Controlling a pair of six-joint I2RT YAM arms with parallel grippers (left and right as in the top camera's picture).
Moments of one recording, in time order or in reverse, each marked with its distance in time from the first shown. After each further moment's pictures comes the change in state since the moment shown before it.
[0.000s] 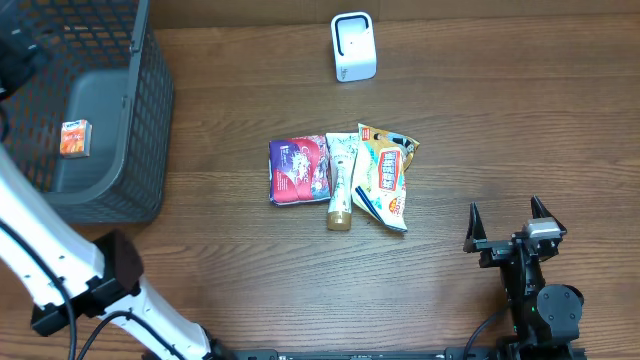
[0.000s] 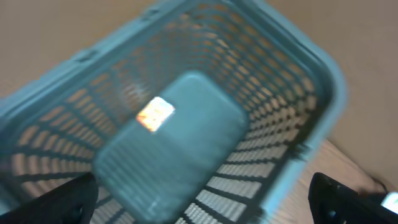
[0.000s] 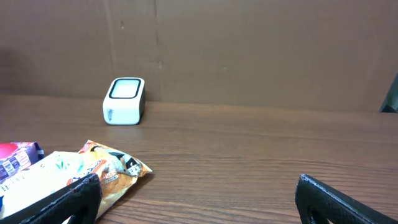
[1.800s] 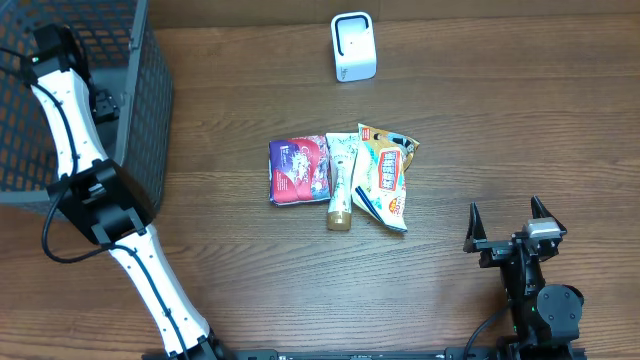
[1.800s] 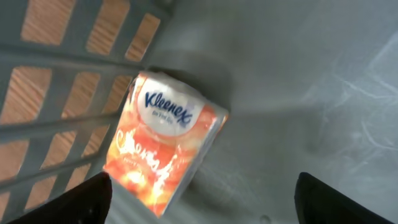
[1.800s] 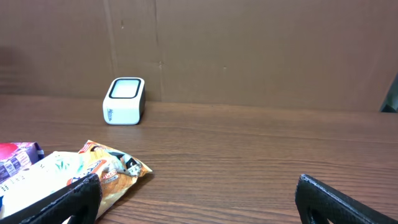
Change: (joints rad) left arm -0.089 0.599 -0.312 0.379 -0.371 0.244; right arm 0.000 0.000 0.000 0.000 0.000 0.000
